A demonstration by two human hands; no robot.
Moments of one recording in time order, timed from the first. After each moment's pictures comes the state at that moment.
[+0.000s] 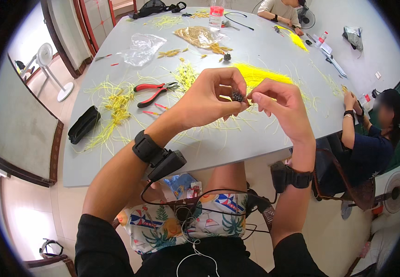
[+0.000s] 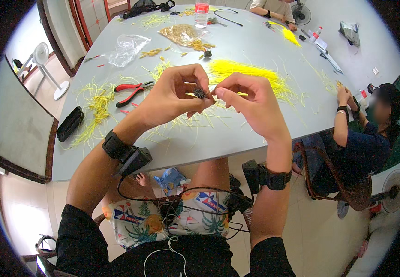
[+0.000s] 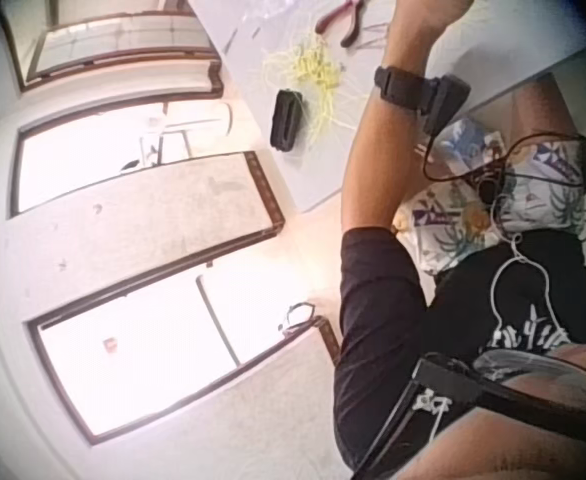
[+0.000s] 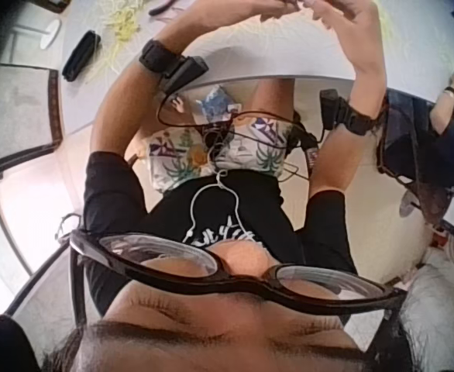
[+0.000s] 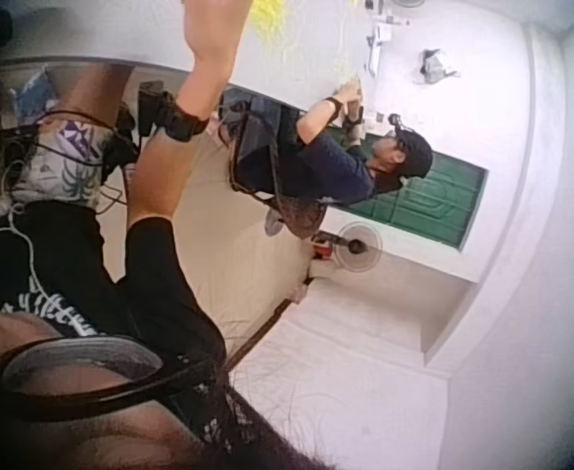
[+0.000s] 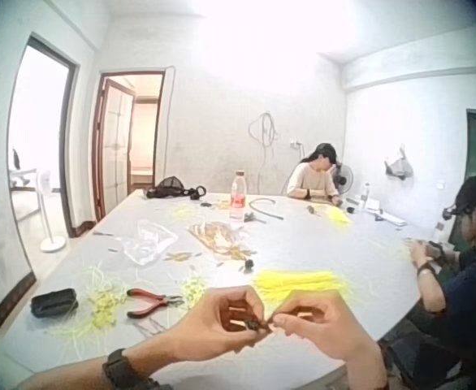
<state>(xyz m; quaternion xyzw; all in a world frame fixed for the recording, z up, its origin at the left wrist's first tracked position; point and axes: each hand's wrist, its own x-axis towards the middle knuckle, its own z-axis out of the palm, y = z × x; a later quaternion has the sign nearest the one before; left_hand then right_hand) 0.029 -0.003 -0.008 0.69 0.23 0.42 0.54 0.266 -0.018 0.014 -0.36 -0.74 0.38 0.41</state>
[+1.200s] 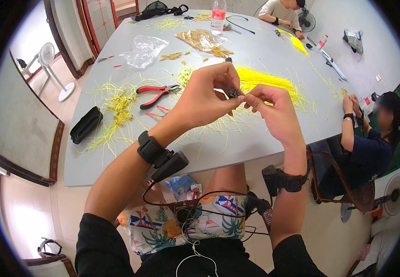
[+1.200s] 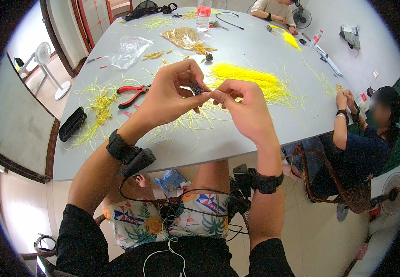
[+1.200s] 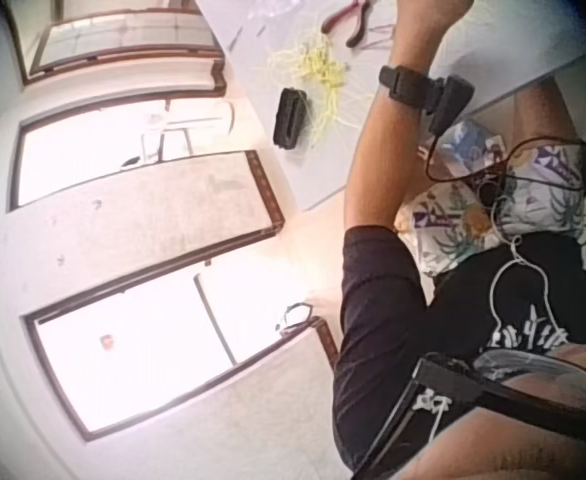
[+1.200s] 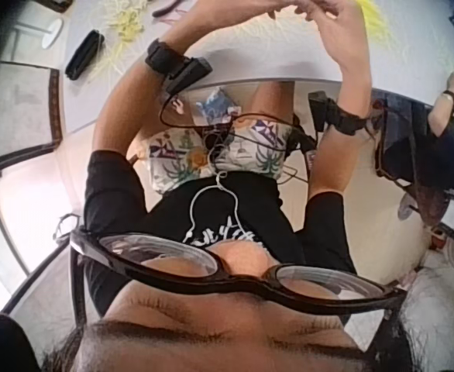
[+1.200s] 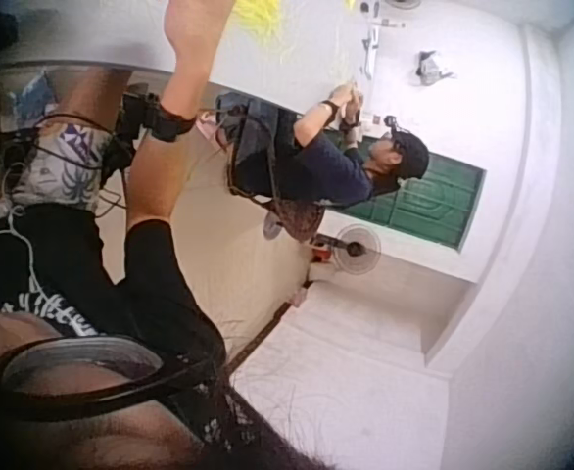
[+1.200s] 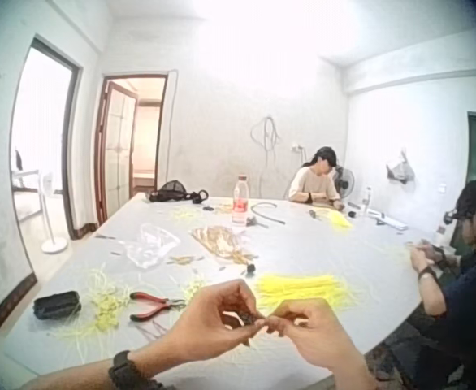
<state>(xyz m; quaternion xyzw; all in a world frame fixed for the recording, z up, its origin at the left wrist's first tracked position) 0.029 0.003 -0.007 0.73 0.26 0.48 0.41 0.245 -0.014 0.002 -0.45 -0.74 0.31 0.40</state>
